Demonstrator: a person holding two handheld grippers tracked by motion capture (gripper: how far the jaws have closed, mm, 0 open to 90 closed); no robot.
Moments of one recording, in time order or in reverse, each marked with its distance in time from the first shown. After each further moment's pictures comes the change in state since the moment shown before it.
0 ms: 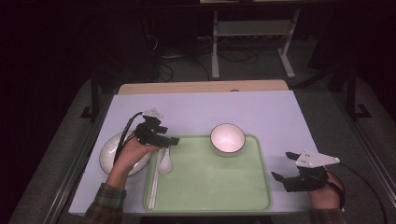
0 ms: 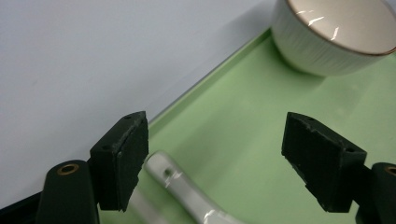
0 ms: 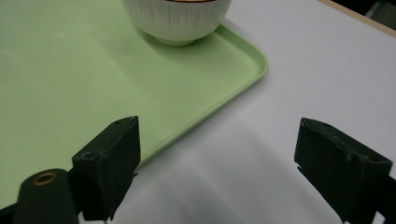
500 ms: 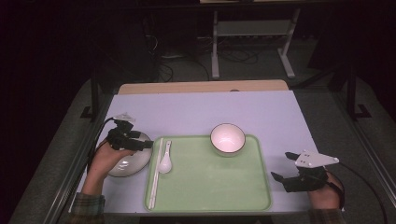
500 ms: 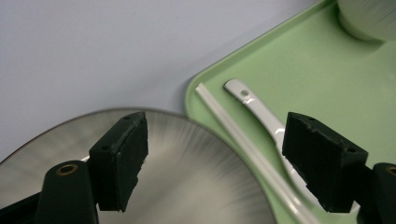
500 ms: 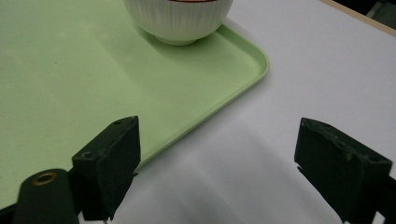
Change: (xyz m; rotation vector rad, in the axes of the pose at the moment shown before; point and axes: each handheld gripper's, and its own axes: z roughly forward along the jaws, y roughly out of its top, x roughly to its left) left arm 0.039 -0.041 -0.050 0.032 0.095 -0.103; right arm 0.001 0.000 0.000 0.002 0.002 -0.003
